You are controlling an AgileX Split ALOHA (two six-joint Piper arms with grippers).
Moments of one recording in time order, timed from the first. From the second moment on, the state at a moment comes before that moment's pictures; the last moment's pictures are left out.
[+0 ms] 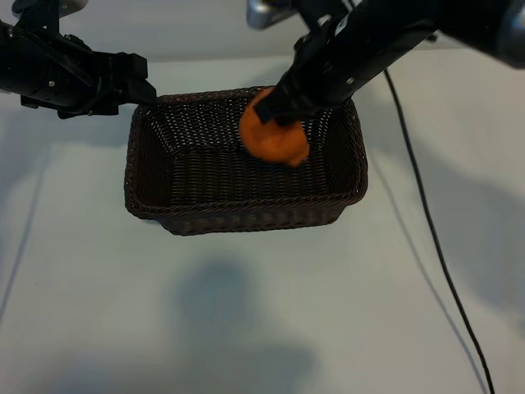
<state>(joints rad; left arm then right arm) -0.08 1.70 -1.20 -0.58 0.62 0.30 0.40 1.91 -1.55 0.43 0.79 -0.34</state>
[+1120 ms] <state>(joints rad) -0.08 1.70 -1.20 -0.58 0.62 0.30 0.40 2.05 -1.55 0.42 0.76 -0.35</state>
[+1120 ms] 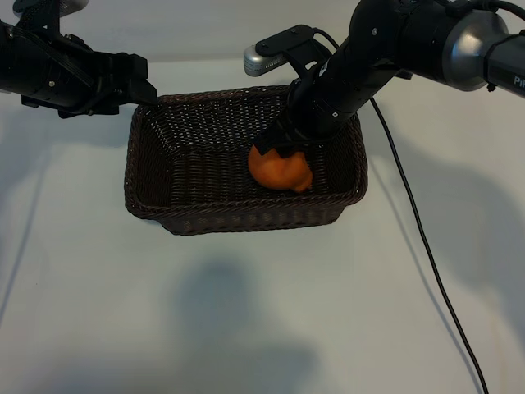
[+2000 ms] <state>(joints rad) -0.08 1.70 -1.20 -0.58 0.62 0.31 0.40 2.03 -1.56 0.43 0.82 -0.35</state>
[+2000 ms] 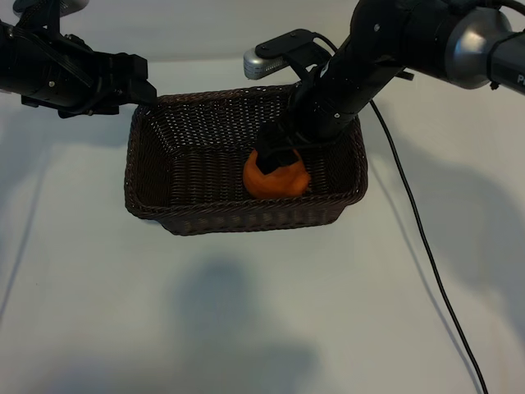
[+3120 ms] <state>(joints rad) -0.08 1.70 -1.20 -0.63 0.62 0.34 0.39 1.88 -1.64 0.33 0.97 -0.20</state>
